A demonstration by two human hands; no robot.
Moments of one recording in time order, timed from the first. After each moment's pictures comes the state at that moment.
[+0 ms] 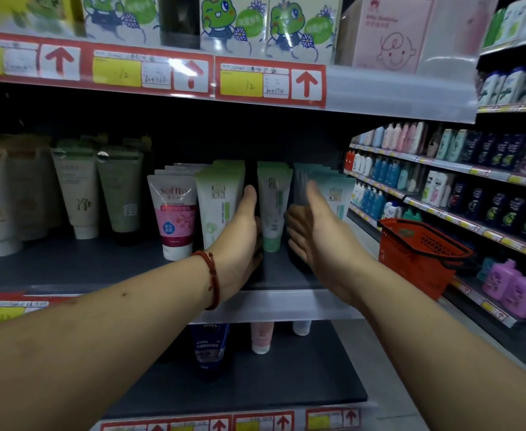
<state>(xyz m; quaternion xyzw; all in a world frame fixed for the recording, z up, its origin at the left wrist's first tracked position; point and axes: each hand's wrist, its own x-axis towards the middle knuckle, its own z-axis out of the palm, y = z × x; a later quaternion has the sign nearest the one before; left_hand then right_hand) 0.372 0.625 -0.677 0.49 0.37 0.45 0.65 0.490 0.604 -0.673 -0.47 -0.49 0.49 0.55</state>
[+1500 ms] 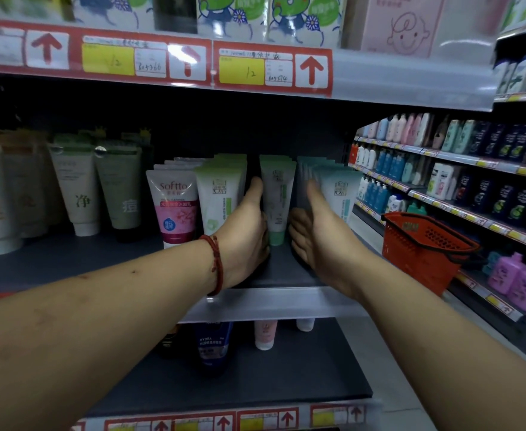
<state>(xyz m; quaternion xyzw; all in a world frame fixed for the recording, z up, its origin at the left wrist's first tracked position) 0.373 0.631 -0.668 0.49 0.34 0.41 0.69 0.492 0.619 -0.681 -0.47 -0.49 0.51 0.53</state>
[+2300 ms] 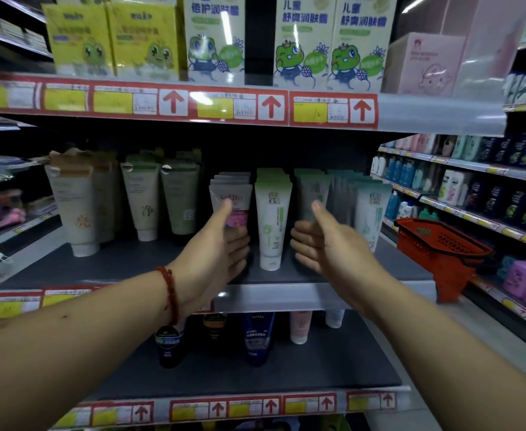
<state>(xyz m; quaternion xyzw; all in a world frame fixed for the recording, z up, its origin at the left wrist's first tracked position) 0.246 0.587 -0.667 0.48 0.40 0.45 0.63 0.425 0.576 -0.675 -0.49 -0.47 0.48 0.55</state>
